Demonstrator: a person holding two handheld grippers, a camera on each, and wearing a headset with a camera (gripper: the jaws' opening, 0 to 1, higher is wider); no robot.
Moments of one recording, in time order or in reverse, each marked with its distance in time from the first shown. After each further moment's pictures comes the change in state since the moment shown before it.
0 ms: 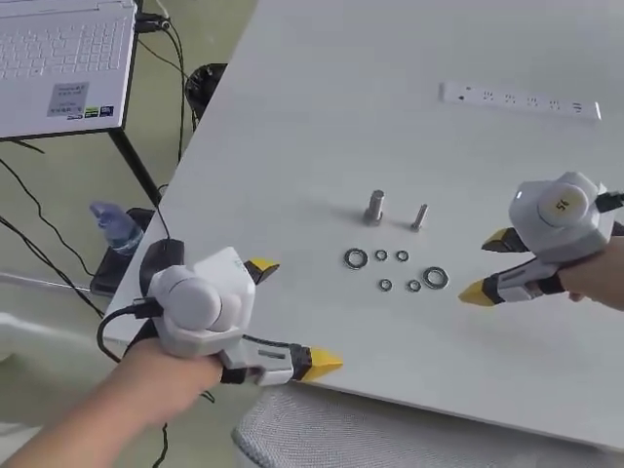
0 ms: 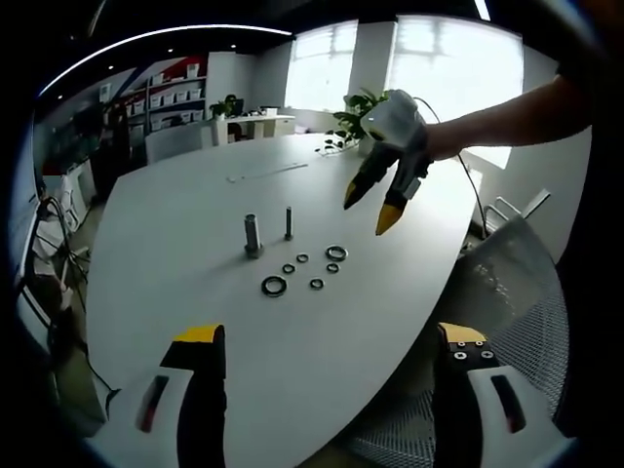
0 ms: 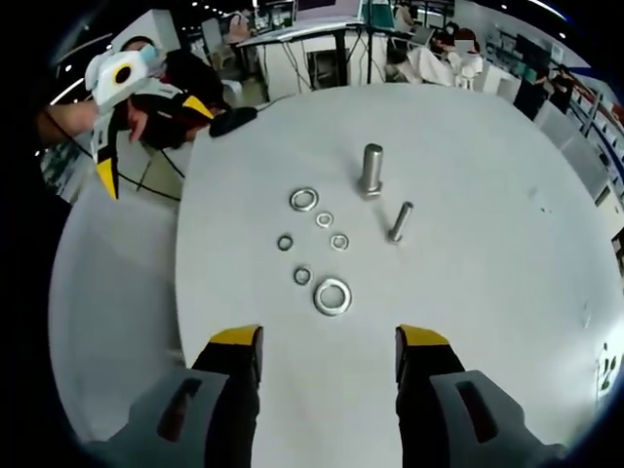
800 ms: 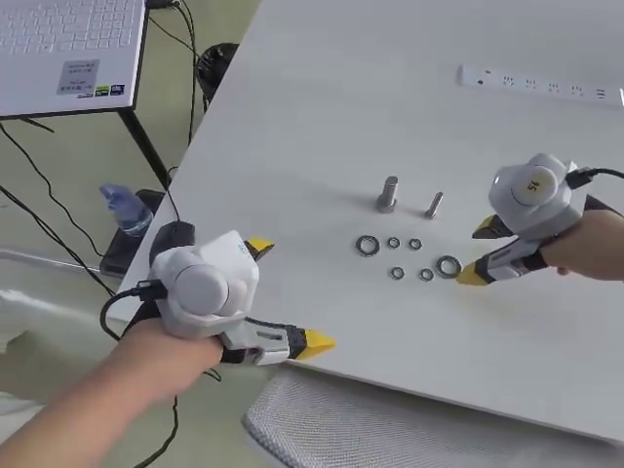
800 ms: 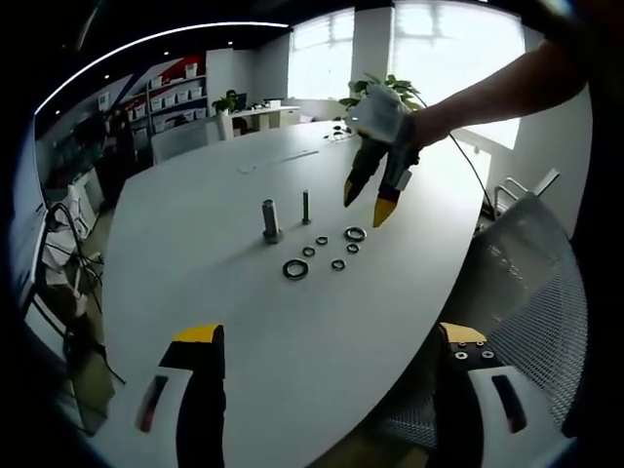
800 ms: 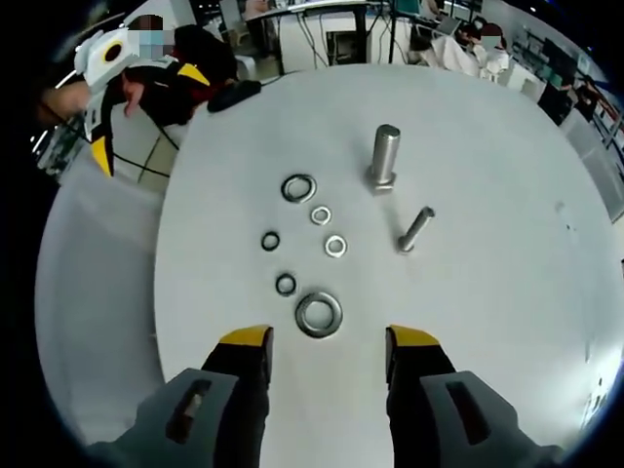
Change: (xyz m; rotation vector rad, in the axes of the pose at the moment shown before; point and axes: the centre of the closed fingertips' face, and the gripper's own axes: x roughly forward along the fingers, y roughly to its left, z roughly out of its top) left arm -0.003 0.021 -0.016 0.050 0.062 0.052; right arm 0.036 -0.013 0.004 -0.073 0.085 0.042
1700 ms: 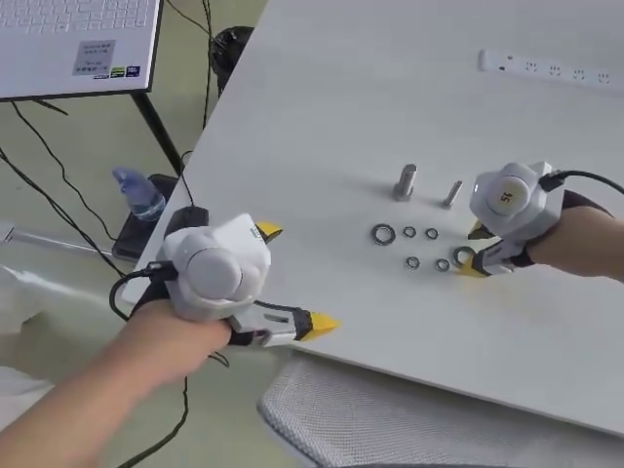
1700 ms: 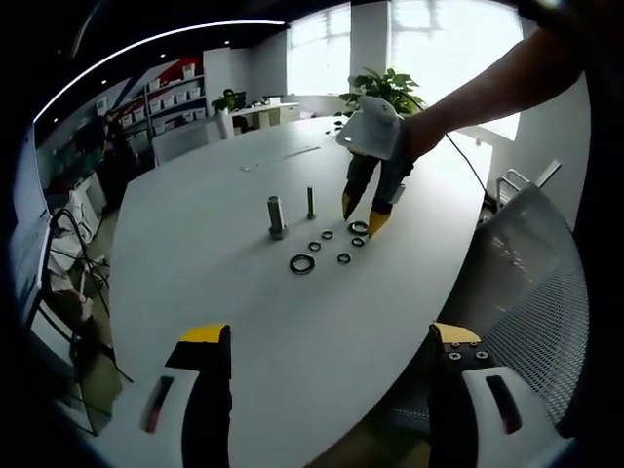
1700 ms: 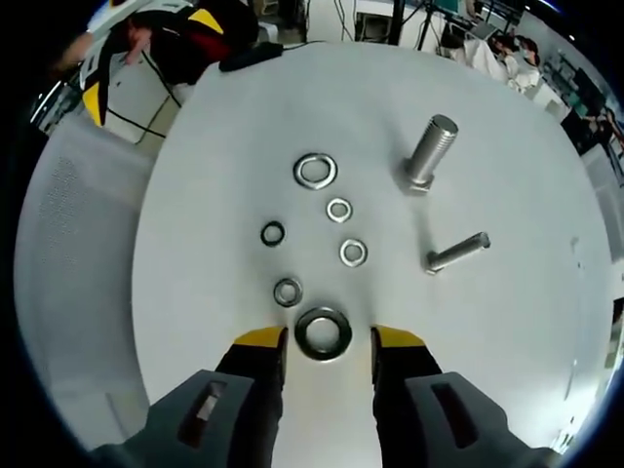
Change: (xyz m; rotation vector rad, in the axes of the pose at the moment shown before) left arm -0.006 0.003 -0.005 0.025 0.019 0.014; right arm 0.027 0.007 0.000 -0.144 0.105 -0.022
